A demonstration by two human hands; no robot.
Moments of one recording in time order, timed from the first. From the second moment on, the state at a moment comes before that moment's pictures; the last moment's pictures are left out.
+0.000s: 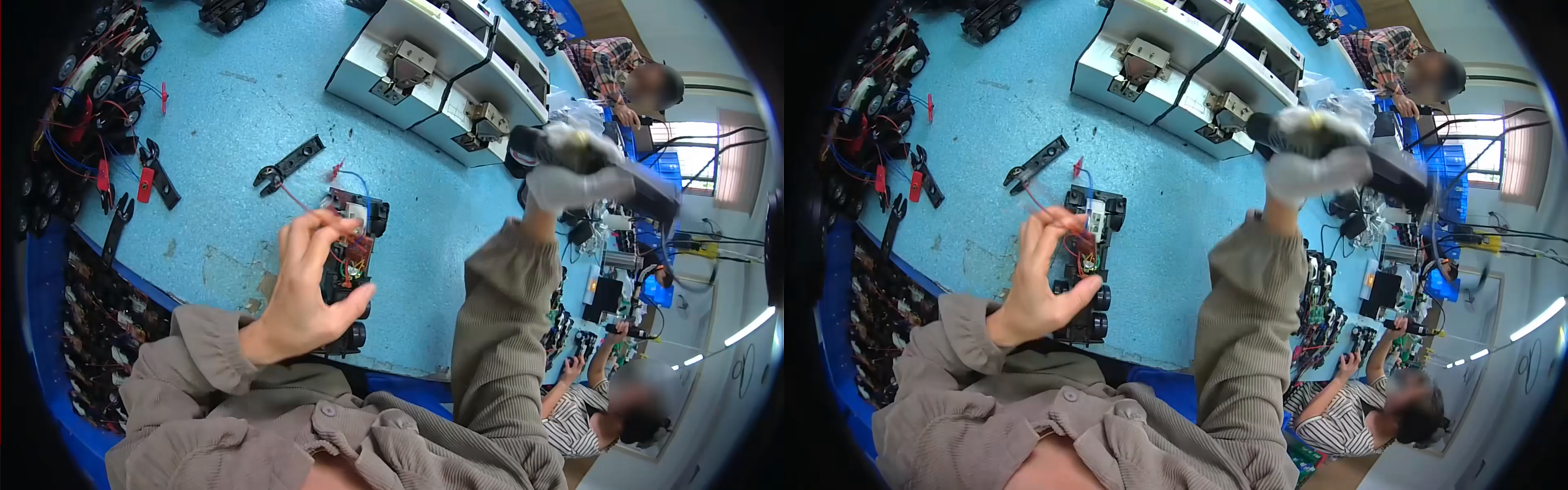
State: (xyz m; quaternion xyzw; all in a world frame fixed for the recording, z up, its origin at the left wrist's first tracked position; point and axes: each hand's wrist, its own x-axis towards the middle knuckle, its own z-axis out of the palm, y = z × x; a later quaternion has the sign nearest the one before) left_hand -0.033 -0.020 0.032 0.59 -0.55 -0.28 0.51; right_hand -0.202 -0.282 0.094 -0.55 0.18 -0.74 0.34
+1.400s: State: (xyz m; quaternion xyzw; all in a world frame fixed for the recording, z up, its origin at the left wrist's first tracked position) left_hand -0.016 -0.049 0.000 0.46 -0.44 -0.44 0.64; right_hand -0.139 -0.090 0.067 -0.56 0.20 -0.43 0.68
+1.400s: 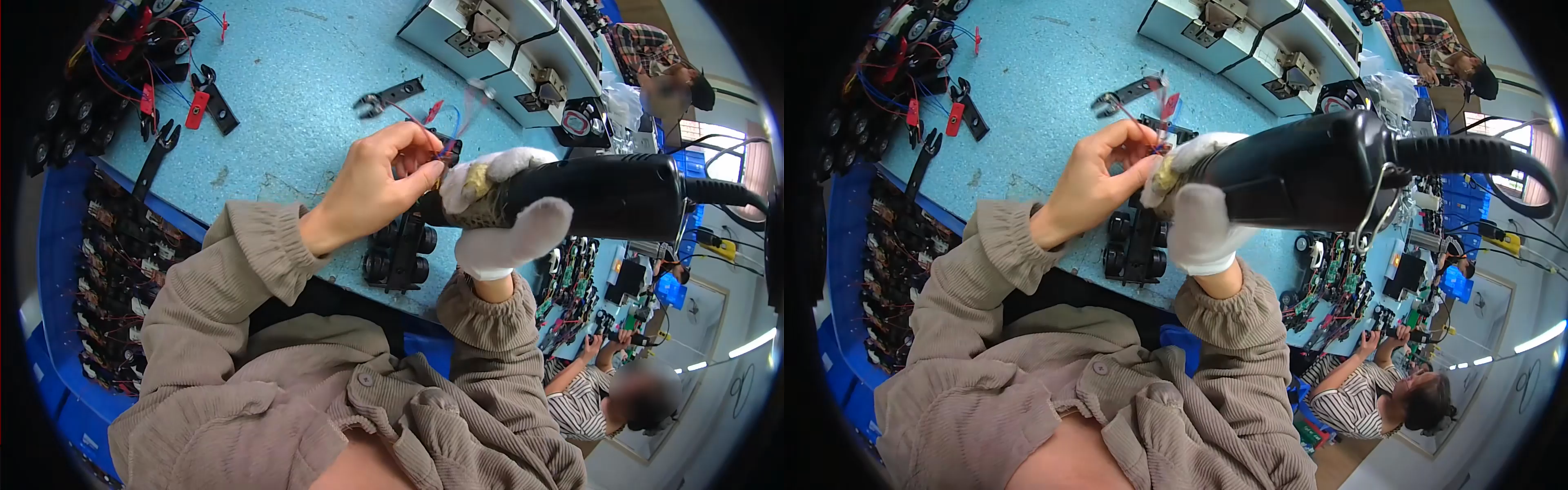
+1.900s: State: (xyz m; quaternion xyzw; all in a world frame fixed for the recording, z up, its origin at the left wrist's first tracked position) left_hand -0.020 -0.039 -0.015 0.42 -0.29 -0.59 0.63; right_hand -0.136 -0.172 0.128 -0.62 -0.07 -0.50 0.61
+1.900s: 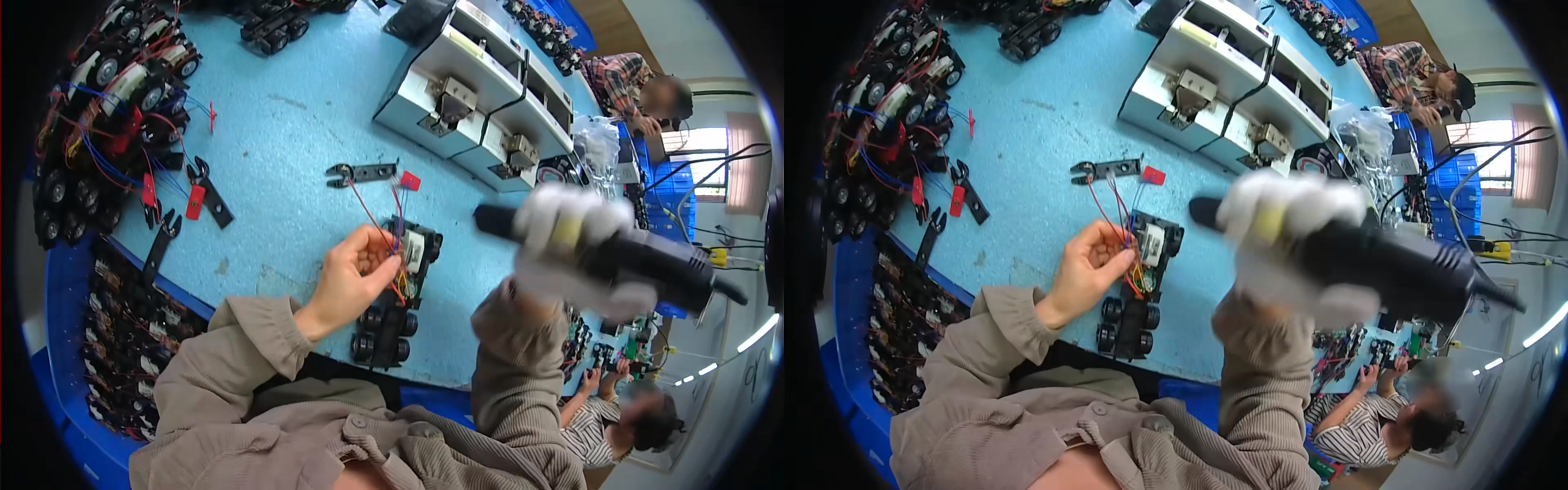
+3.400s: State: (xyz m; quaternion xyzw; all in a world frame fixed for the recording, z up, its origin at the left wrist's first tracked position) left_hand -0.018 -0.025 -0.010 0.50 -0.65 -0.27 0.51; right_hand -0.174 -0.112 0.086 -0.53 0.05 -0.58 0.62
